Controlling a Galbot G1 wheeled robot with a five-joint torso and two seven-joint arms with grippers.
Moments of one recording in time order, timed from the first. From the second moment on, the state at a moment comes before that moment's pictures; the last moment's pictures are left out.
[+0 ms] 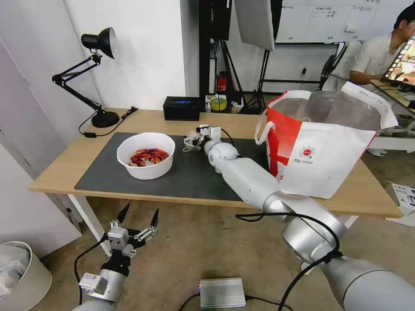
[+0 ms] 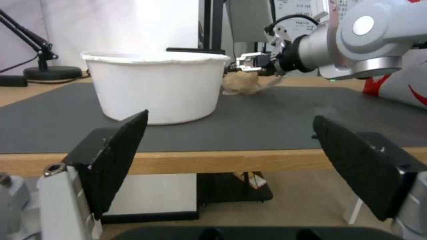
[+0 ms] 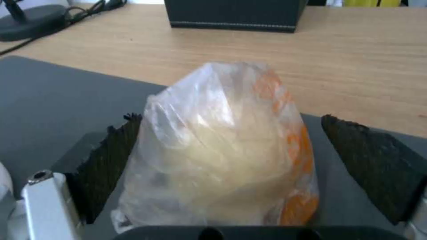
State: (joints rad) left arm 1.70 -1.12 -0.46 -2.05 -0.34 -0.32 -0.05; right arm -0.08 1.57 -0.35 0.62 0.85 -0.18 0.08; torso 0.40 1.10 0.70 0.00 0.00
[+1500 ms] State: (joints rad) left arm 1.73 -1.13 -0.48 -2.07 -0.33 -0.34 -0.05; right arm -0.30 1.14 -0.38 1.54 1.01 -0.27 0.41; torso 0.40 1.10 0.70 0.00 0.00
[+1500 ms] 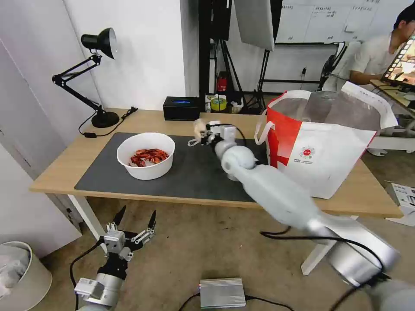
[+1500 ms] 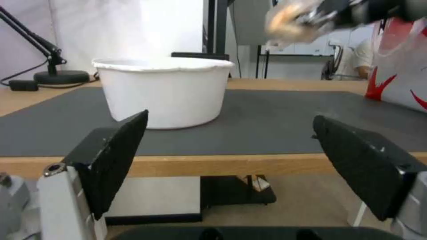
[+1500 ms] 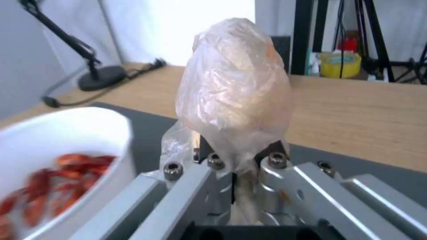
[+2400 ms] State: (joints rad) left arm 1.71 -1.14 -0.45 -2.07 -0.32 -0.33 -0.05; right arm -0.52 0.72 -0.01 2.00 0.78 -0.22 0.40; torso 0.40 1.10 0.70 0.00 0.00
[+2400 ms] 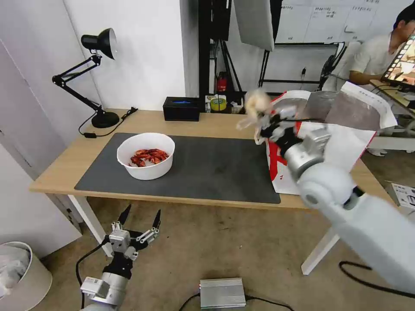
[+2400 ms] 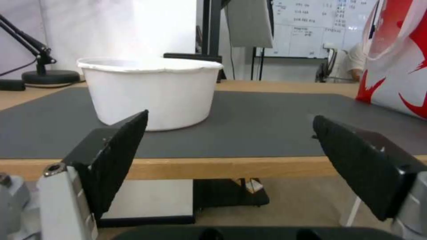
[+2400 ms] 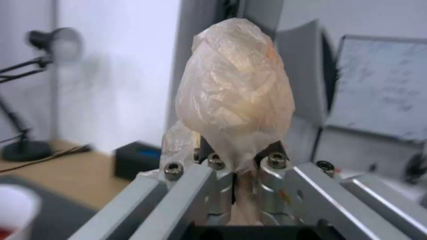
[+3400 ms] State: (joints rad) left arm 1.71 -1.14 -0.43 -2.08 -0.33 -0.31 -0.05; right arm -0.24 0.55 -0.03 1.85 1.61 -0.61 0.88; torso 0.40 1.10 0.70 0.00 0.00
